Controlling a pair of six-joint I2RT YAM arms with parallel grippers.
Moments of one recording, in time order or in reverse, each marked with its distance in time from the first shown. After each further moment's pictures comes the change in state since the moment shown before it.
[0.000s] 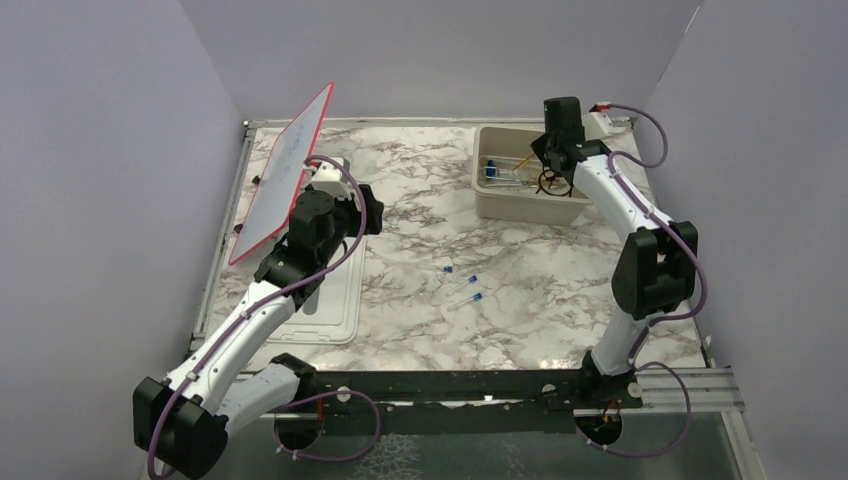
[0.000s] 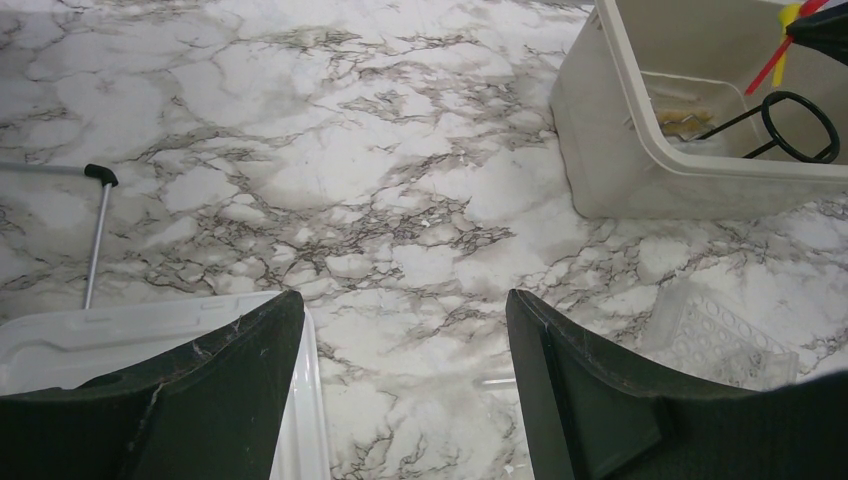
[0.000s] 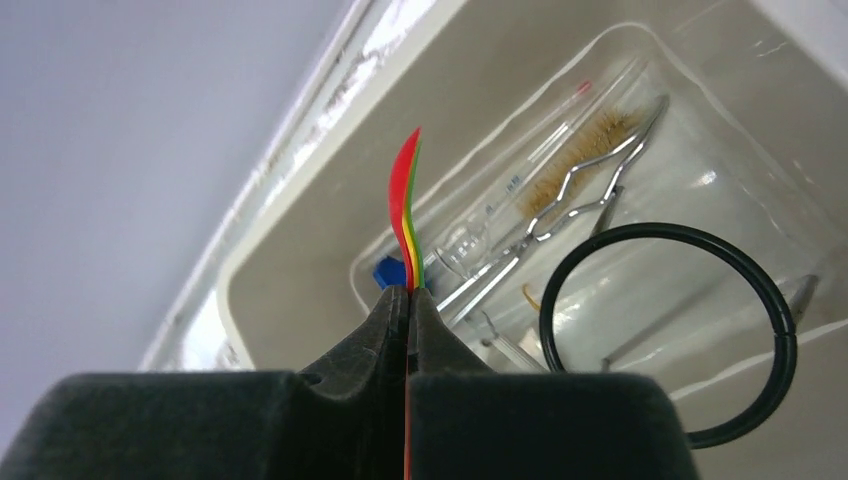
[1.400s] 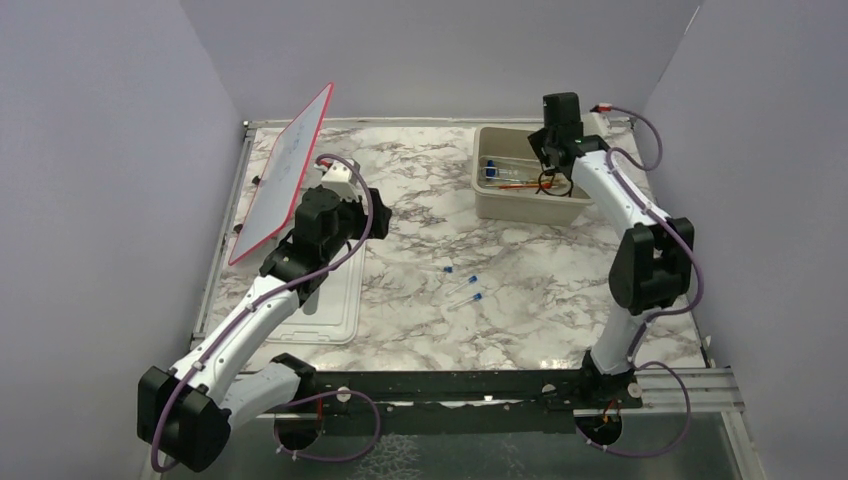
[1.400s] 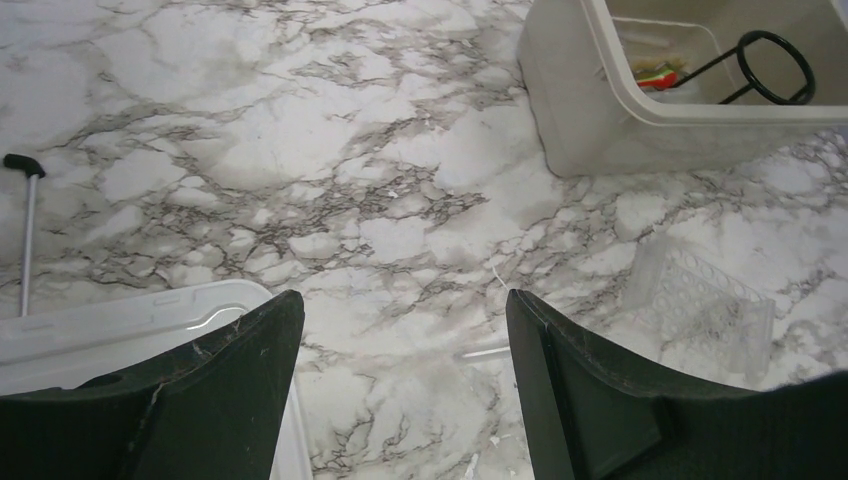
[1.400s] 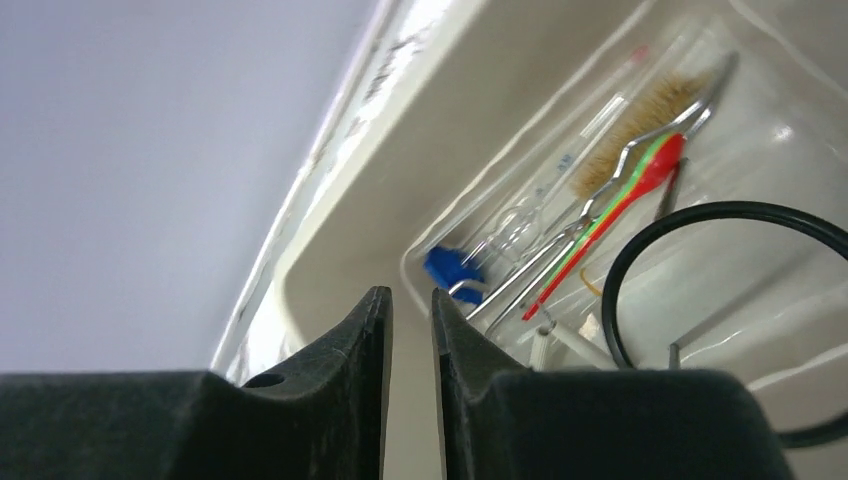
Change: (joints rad) left arm 0.000 0.040 0.000 -0.002 0.068 0.011; right arm -0.004 0.084 0.081 -0.035 0.003 0.218
